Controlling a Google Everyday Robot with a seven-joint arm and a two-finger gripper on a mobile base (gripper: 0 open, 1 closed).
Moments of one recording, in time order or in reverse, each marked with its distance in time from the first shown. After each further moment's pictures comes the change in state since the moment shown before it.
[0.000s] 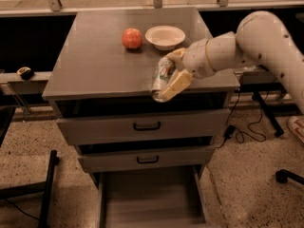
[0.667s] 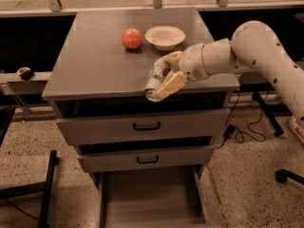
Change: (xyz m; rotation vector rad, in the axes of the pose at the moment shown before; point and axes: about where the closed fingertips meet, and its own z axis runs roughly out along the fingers) arm 0.002 -0.002 0.017 0.002 -0.066 0.079
